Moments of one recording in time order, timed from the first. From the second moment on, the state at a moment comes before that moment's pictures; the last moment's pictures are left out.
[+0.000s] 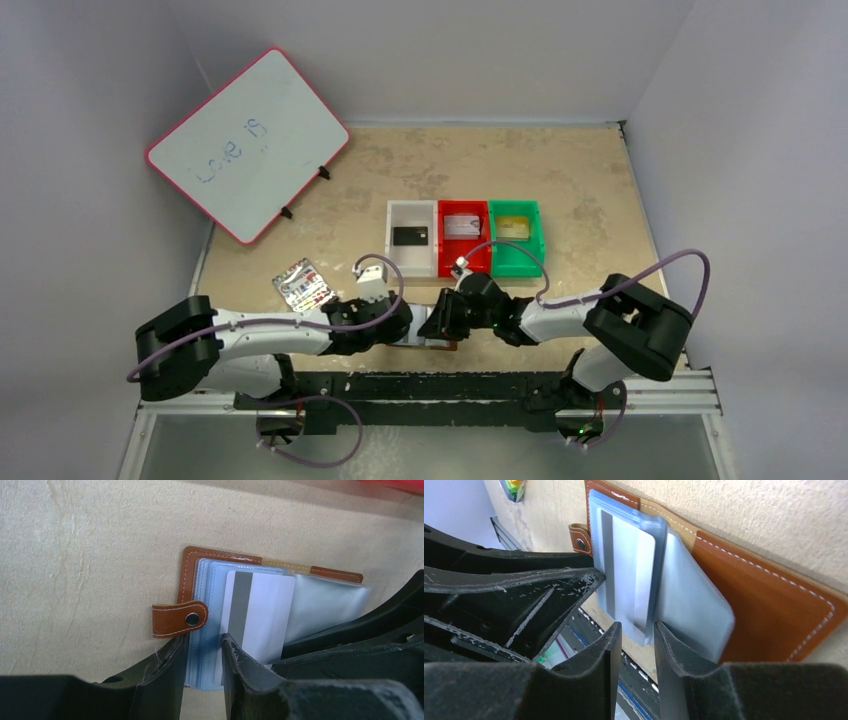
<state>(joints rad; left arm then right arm) -1.17 1.24 0.52 -0.32 -0.50 -1.23 0.96 1.48 0.40 0.38 -0.23 1.15</state>
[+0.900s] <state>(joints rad) -1.17 1.33 0.57 -0.31 -0.53 -1.21 0.93 1.56 0.28 0.73 -0.26 1.28</state>
